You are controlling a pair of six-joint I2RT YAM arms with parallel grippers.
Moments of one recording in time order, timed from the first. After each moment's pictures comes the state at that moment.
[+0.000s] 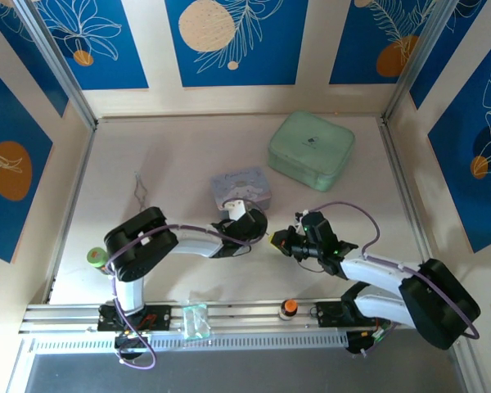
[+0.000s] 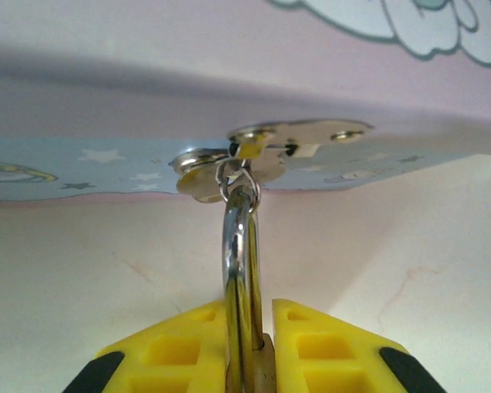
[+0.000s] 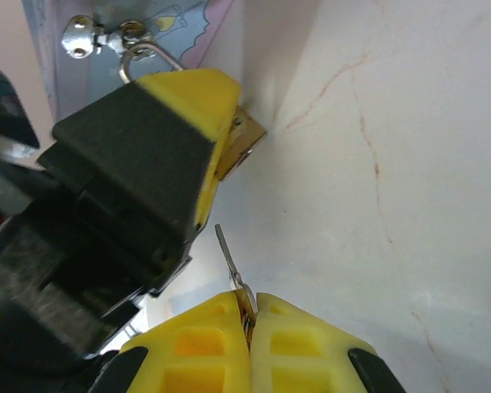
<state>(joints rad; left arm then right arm) -1.03 1.85 0.89 0.14 -0.43 -1.19 0.61 1.14 0.23 0.27 -0.38 1.23</state>
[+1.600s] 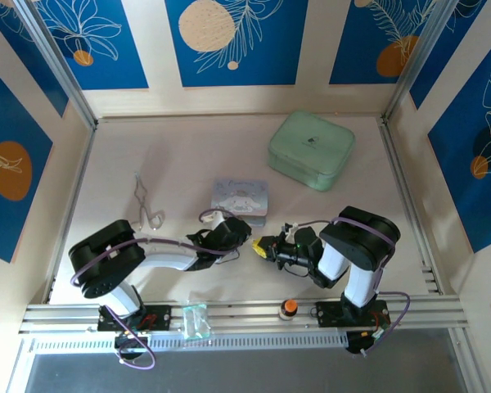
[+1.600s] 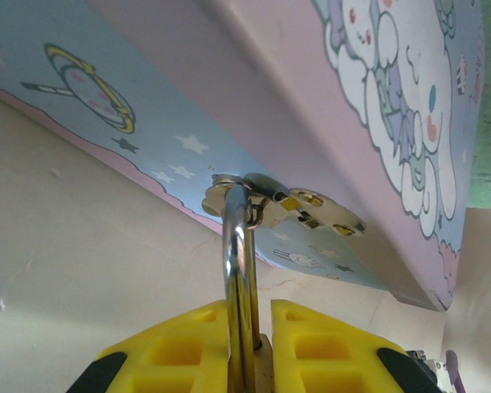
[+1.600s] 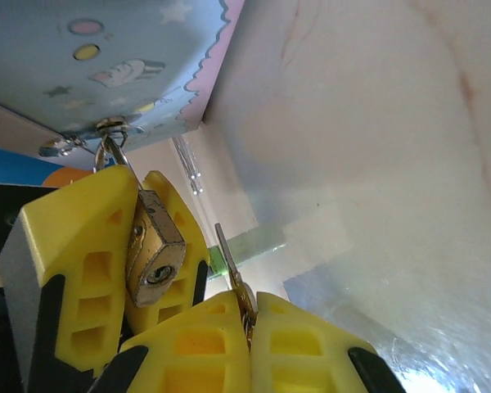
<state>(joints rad) -1.03 1.62 0.64 0.29 -0.36 -1.54 0.73 1.79 0.12 1.30 -0.36 1.68</state>
